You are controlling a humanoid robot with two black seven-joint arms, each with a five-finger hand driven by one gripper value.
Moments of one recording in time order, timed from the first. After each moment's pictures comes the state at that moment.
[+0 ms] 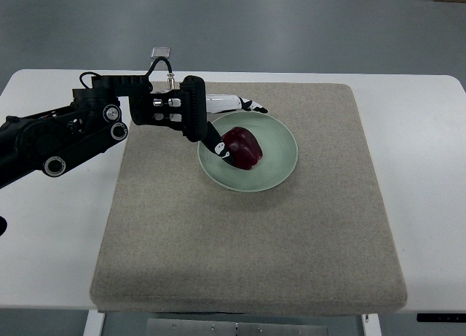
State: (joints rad) left arm -1.02 0.38 -0.45 -1.09 1.31 -0.35 -0.10; right arm -0.02 0.00 -0.02 0.13 0.01 0.08 -0.05
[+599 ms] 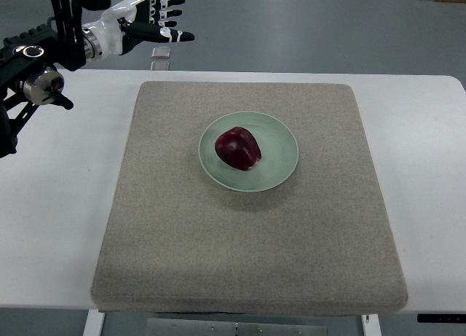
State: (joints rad) left arm -1.03 0.46 -0.66 -0.83 0.48 -0.26 -0.02; right arm -0.02 0.00 -0.02 0.13 0.01 0.08 -0.05
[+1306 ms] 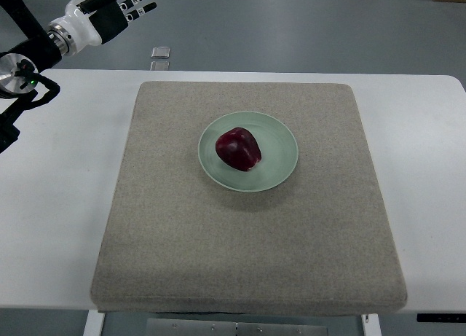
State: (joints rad) left arm -1.02 0.46 -0.70 -0.69 -0.15 -0.35 0.08; right arm -0.02 0.00 -0.02 0.13 0.01 0.08 -0.05
